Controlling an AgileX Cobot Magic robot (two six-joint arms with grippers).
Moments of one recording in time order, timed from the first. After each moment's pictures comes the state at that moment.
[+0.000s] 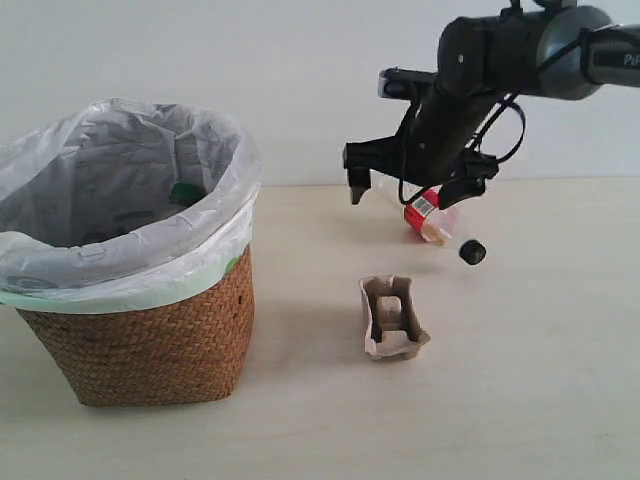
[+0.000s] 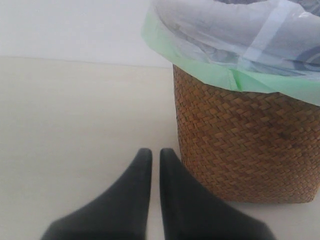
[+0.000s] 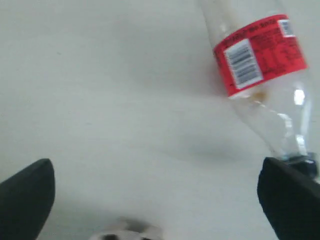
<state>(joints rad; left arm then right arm) 0.06 0.00 0.00 -0.22 0.31 0.15 0.39 2.12 -1.80 0.01 0.83 0.28</state>
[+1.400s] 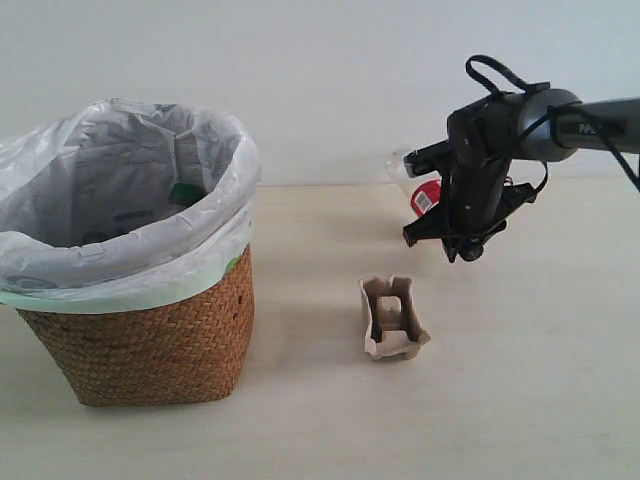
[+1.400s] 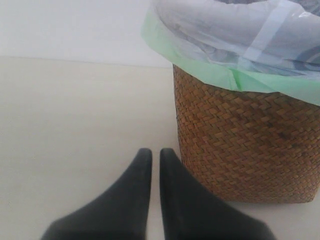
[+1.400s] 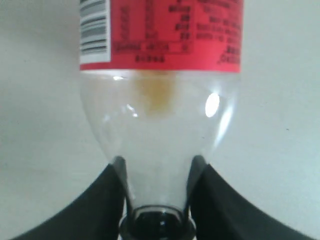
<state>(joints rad) 0.06 0.00 0.00 -0.22 0.31 0.15 0.30 2.32 -1.84 -0.26 0.83 0.11</state>
